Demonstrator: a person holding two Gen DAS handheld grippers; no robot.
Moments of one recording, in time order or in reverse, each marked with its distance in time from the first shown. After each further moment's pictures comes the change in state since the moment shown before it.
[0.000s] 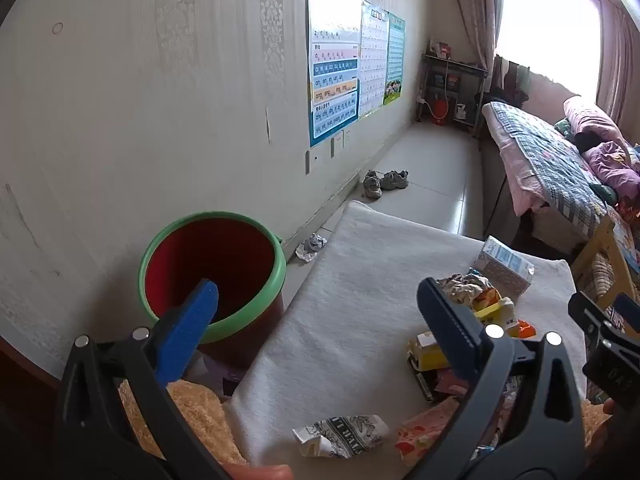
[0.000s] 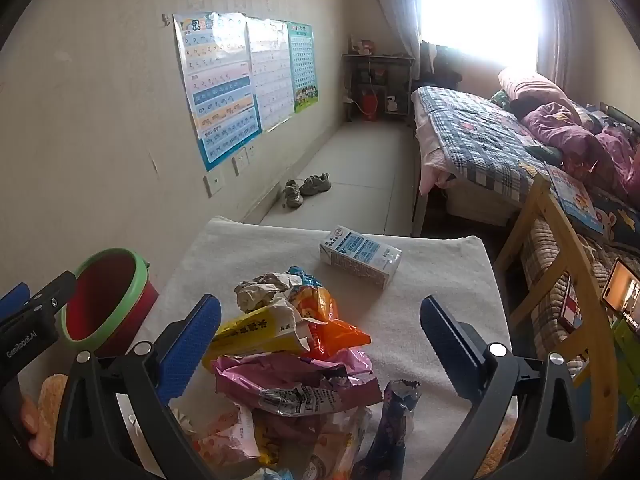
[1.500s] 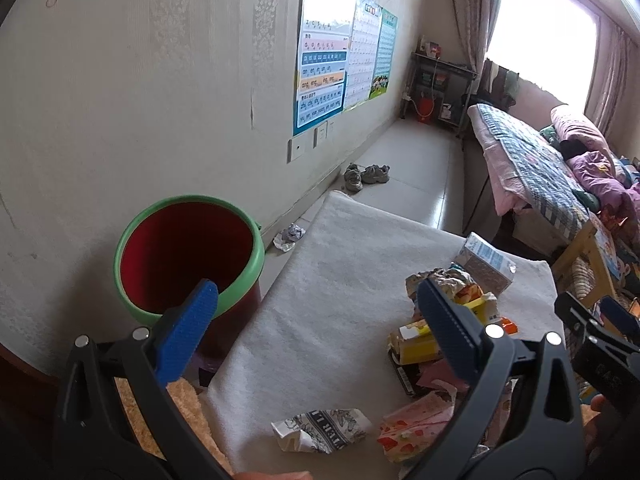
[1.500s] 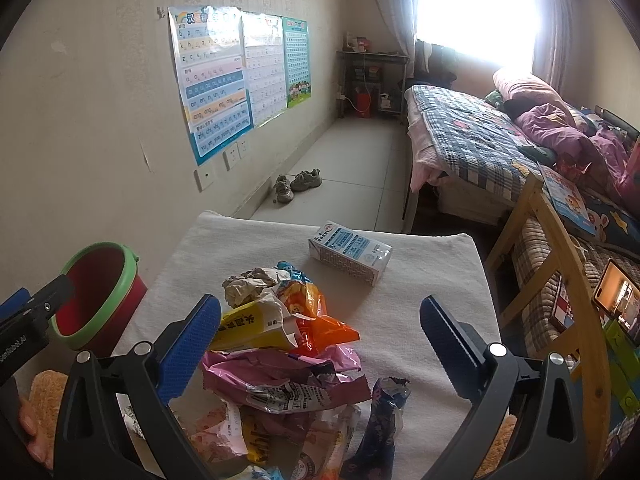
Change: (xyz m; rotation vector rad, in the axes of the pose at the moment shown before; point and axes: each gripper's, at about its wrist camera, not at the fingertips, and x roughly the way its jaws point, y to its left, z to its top) left arm 0.005 0.006 -0.009 -0.047 0.020 -0.095; right arm 0.002 -0.004 -0.003 -0.009 0.021 -0.030
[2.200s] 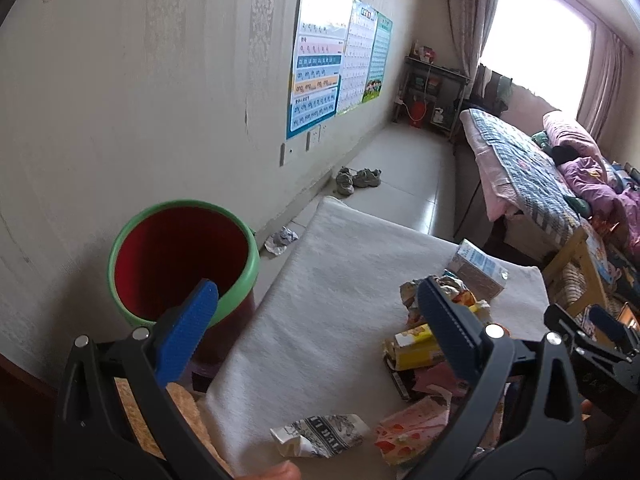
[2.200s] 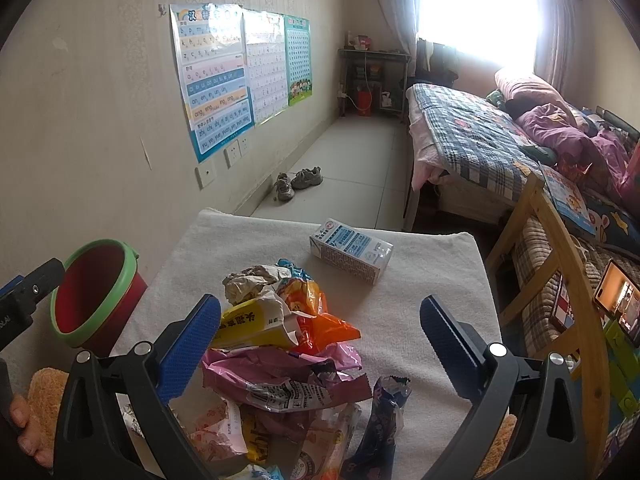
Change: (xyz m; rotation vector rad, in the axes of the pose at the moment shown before) left arm 0.003 0.010 0.008 -0.016 0.011 -0.048; right arm 0.002 0.002 -0.001 -0.006 0.010 -0.002
